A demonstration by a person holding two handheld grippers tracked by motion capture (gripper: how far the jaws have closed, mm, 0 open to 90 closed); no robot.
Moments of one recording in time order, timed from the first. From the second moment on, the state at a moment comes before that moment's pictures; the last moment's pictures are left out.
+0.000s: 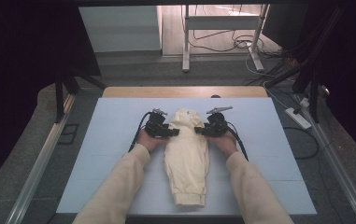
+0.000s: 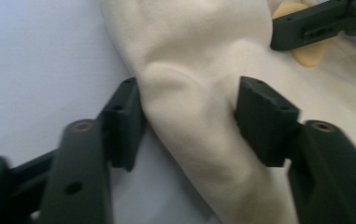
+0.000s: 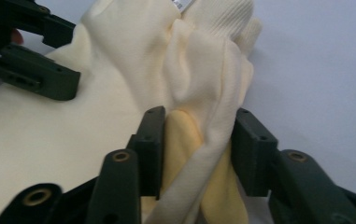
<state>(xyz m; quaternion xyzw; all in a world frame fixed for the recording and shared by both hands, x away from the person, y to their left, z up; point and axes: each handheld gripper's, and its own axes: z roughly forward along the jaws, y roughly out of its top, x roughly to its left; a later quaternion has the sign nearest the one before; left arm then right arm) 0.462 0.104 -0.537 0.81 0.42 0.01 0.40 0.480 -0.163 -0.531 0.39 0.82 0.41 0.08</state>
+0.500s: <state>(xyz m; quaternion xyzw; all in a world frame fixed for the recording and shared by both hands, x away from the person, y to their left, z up) 0.453 0.105 -0.521 0.83 0.38 0.03 0.41 0.473 -0.165 -0.518 0.36 0.82 0.43 0.07</state>
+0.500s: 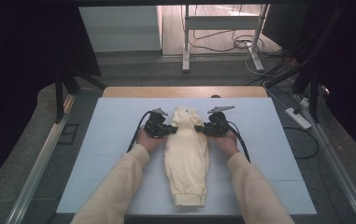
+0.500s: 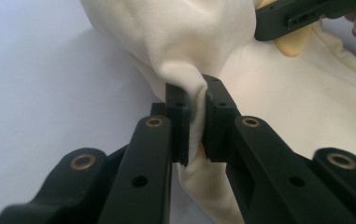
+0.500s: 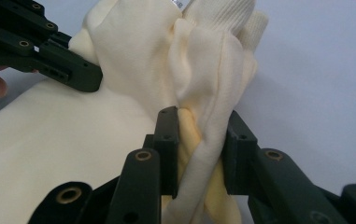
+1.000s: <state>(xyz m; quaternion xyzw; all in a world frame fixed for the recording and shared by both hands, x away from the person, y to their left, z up) 0.456 0.111 -0.473 0.81 0.36 0.07 0.46 0.469 -0.169 -0.471 0.33 0.81 0.48 0.13</state>
